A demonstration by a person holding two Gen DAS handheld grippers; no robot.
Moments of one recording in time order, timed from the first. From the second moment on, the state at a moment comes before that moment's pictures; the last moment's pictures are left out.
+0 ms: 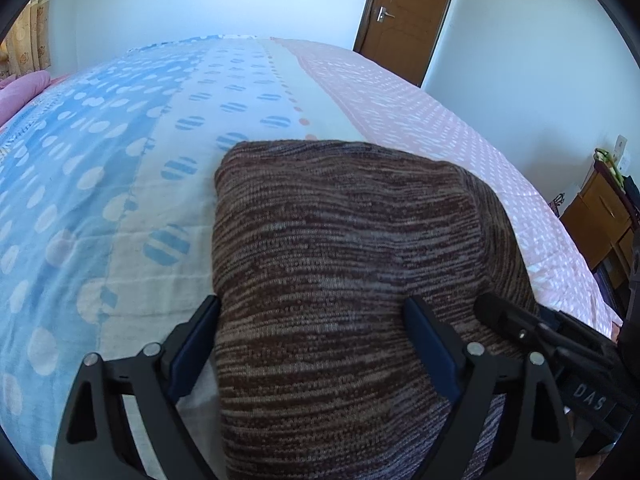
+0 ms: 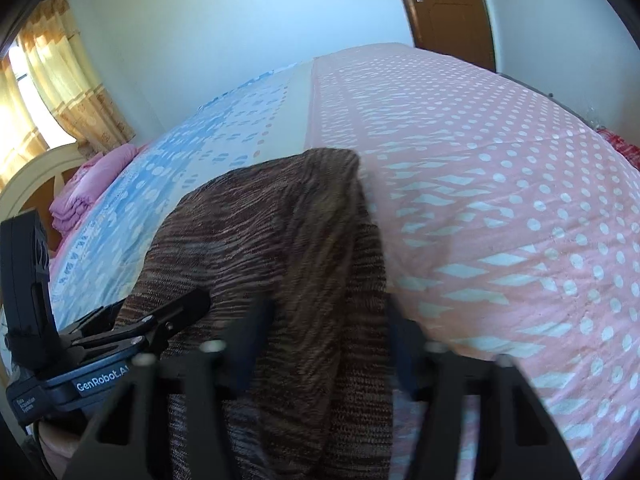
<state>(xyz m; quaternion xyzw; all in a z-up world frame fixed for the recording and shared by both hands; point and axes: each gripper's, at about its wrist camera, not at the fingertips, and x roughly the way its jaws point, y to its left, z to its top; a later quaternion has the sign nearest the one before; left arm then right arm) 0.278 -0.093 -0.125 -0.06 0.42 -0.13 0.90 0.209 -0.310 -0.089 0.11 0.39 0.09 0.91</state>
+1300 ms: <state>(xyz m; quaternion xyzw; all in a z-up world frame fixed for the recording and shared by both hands) 0.271 -0.094 -0.120 -0.07 0.39 -0.15 0.90 0.208 -0.295 -0.091 0.09 0.38 0.10 0.91</state>
